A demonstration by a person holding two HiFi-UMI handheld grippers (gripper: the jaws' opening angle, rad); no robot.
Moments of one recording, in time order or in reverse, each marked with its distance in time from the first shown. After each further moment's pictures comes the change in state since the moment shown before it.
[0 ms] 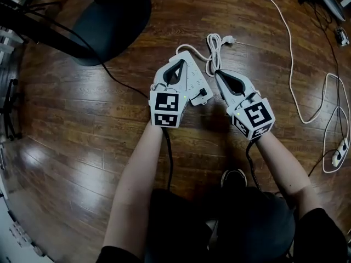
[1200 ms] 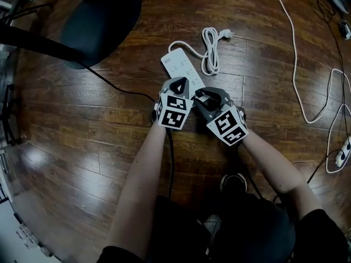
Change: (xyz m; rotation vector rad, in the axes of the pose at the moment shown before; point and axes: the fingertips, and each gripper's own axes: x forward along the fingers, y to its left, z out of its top) left arm 0.030 -0.042 -0.137 0.048 0.409 -0.122; right arm 0.026 0.050 -0.138 -0.187 0.381 0.167
